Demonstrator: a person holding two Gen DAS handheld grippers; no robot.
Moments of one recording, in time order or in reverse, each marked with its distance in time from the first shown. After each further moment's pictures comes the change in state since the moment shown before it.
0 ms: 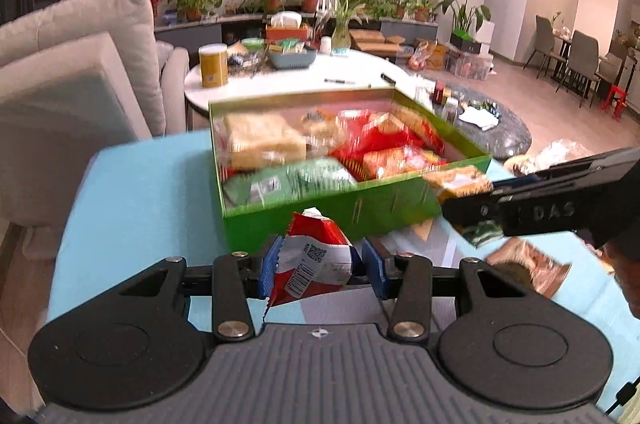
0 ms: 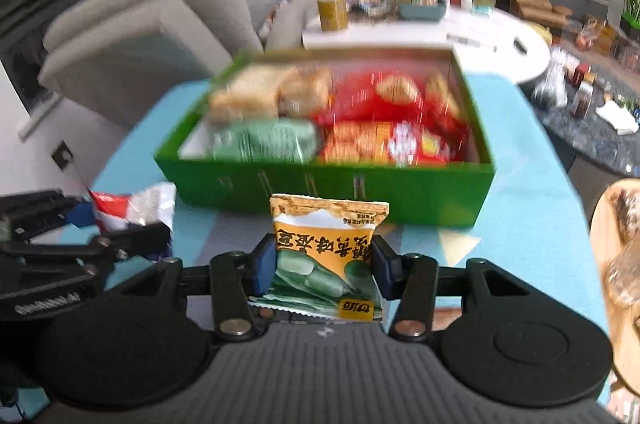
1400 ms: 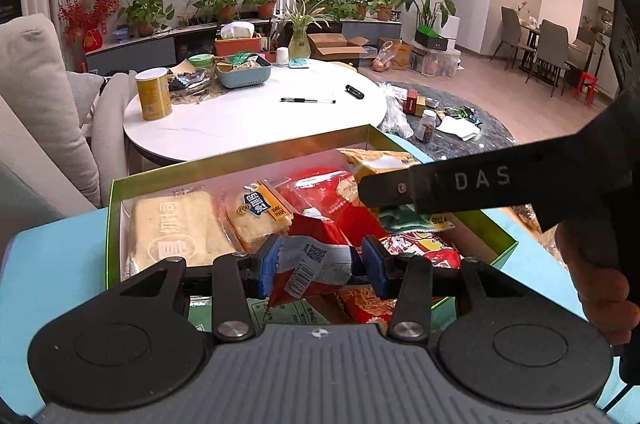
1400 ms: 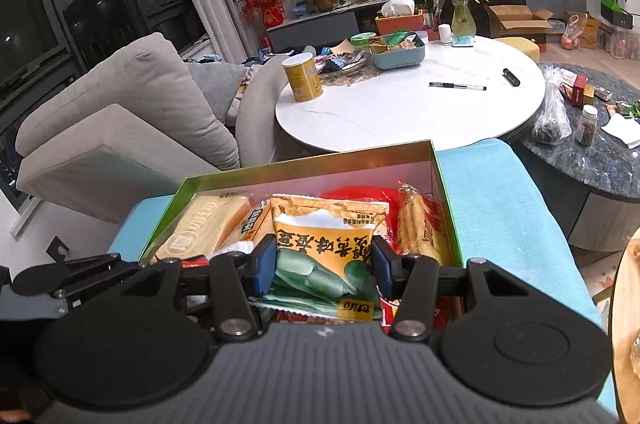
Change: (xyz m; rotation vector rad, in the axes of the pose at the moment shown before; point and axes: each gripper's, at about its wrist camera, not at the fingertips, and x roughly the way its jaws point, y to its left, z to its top) left arm 0.119 -0.016 0.073 0.071 0.004 -0.107; right arm 0.058 -0.051 0.072 0.151 -0.101 0.027
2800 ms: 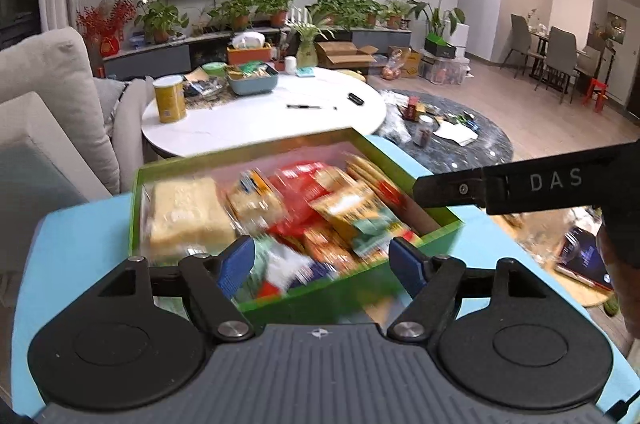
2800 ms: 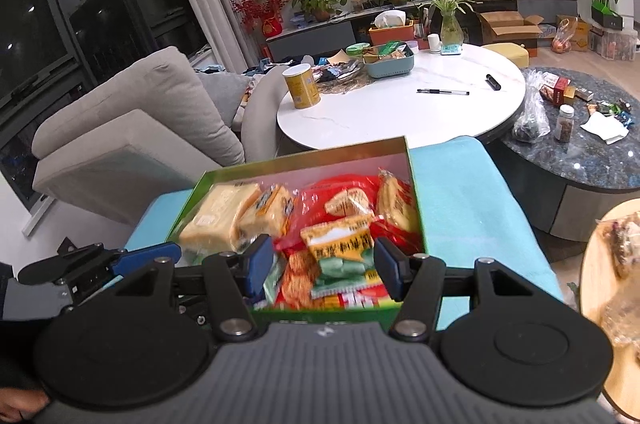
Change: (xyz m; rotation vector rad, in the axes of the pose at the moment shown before) left arm -0.062 -0.040 -0.019 -0.013 -0.017 0.042; right arm -0.072 -0.005 -0.020 -0.007 -0.020 -0.011
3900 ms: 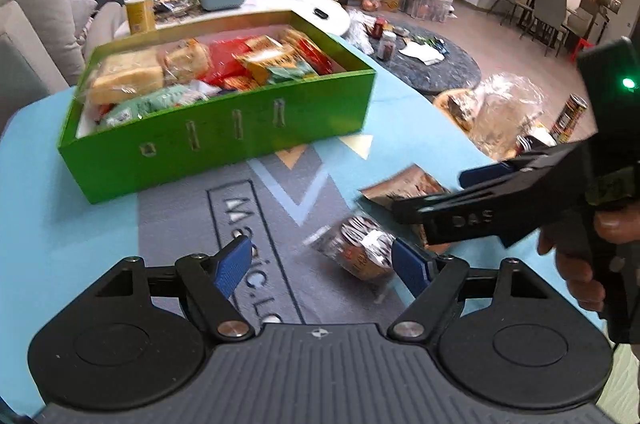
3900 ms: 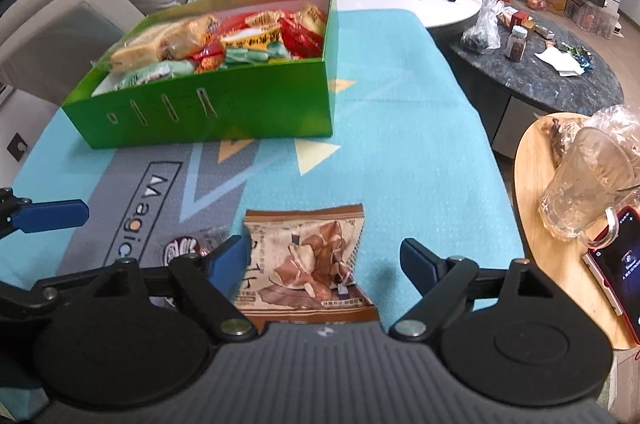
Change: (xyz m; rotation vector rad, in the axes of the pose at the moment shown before) left arm -0.019 -0.060 -0.078 -0.027 0.214 -0.067; right arm 0.008 -0.046 -0.099 -0.100 0.260 -0.150
